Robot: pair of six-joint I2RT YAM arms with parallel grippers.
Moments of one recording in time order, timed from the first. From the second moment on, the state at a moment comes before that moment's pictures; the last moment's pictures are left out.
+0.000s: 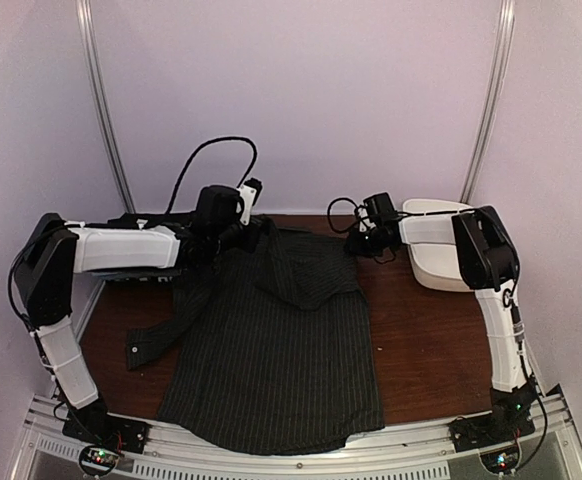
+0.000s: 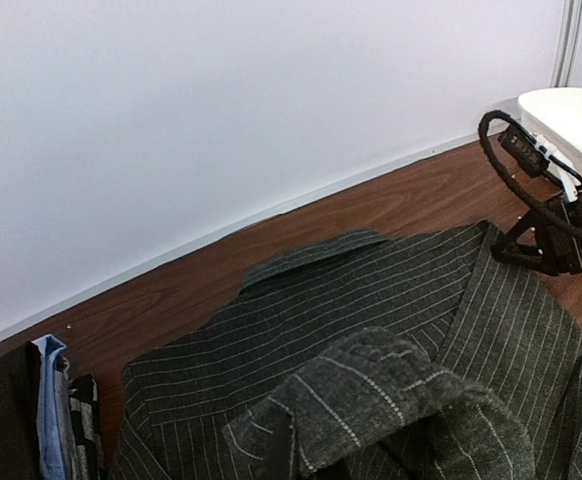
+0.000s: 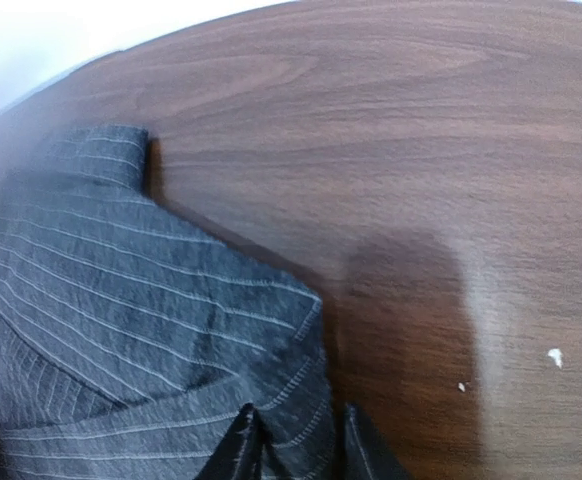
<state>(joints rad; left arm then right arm) -0.69 1.82 1.26 0.15 -0.31 0.00 0.38 2.35 1.74 -0.18 -0.14 0.38</state>
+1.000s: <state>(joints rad) -0.66 1.96 1.55 0.05 -0.26 0.10 0.35 2.14 1.69 -0.36 -0.14 0.36</state>
